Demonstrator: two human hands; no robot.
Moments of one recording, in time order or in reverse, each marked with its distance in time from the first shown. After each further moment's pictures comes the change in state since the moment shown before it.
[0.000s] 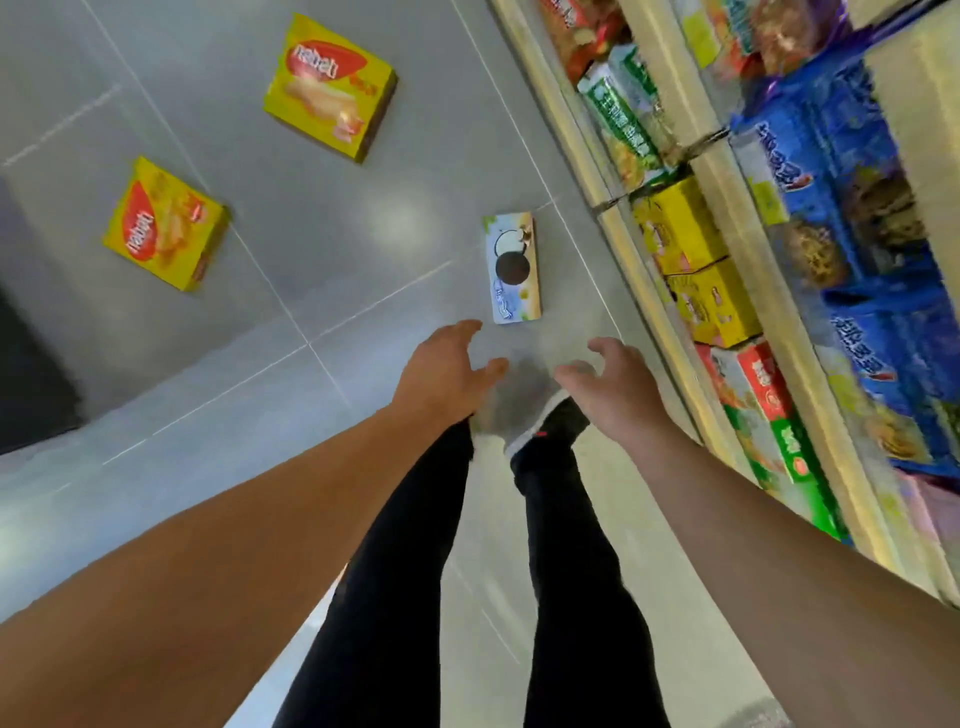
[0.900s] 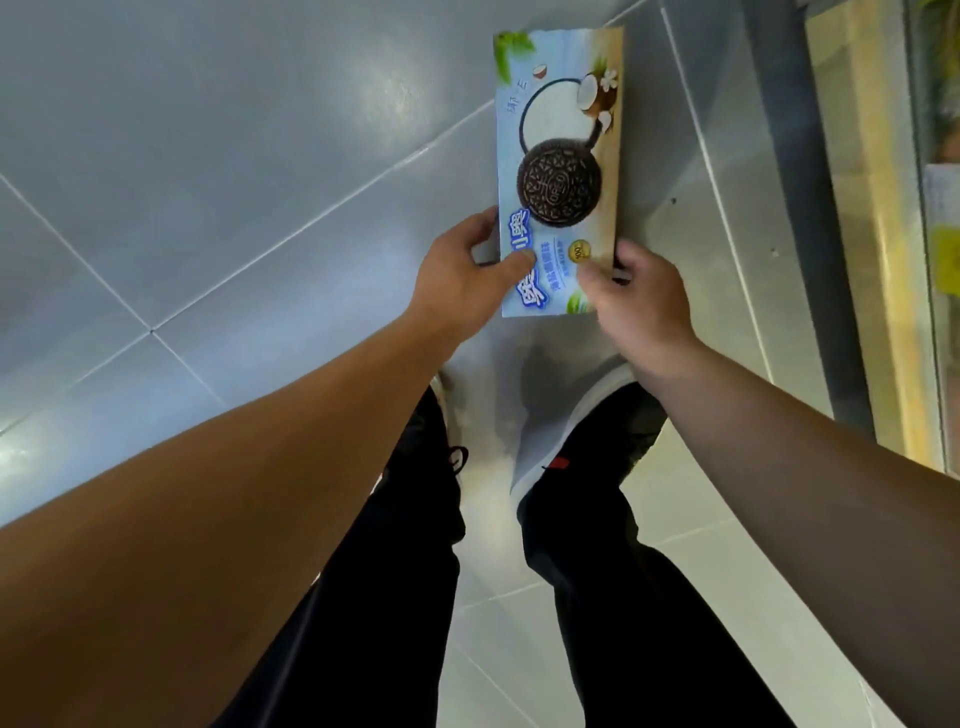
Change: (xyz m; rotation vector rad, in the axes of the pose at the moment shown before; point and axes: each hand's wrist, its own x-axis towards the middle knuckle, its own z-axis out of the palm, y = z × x) left_hand 0.327 -0.113 0.195 -0.641 -0.060 -0.157; right_hand 0.344 0.100 0.188 0.206 0.013 0.013
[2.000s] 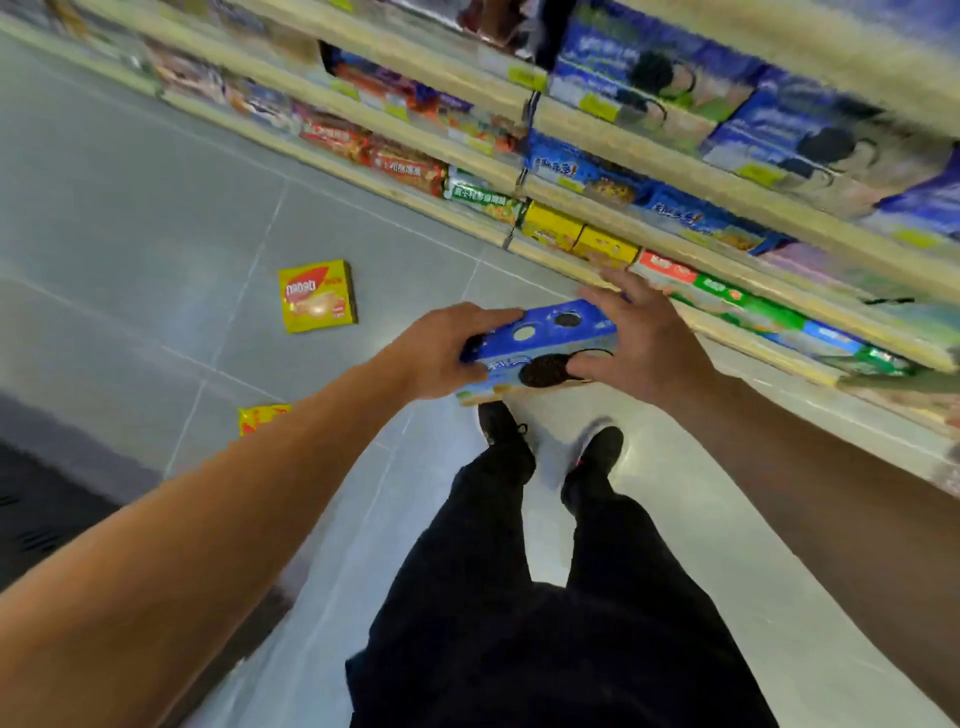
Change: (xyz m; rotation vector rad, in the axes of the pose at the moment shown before) left_hand -0.516 0.328 -0.164 1.247 -0.595 0.851; right_hand -0.570 -0.190 -0.251 -0.134 0.344 -0.322
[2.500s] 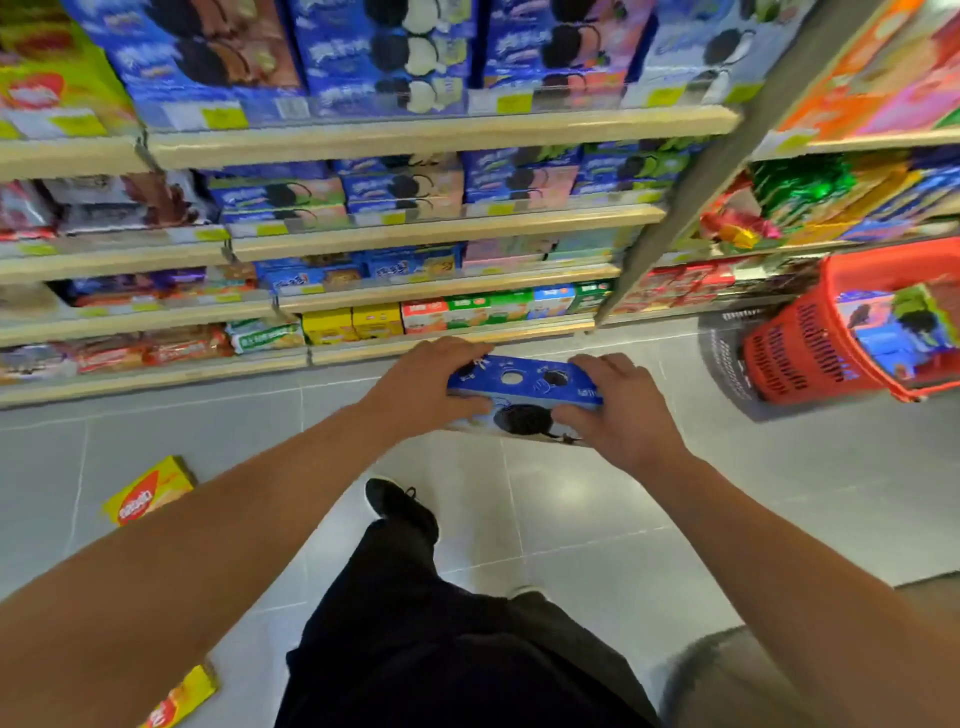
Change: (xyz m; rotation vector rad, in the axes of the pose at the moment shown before) left_hand -0.028 0.238 0.133 0.285 -0.090 0.559; right_hand -0.352 0.063 -0.012 0.076 0.530 0.520
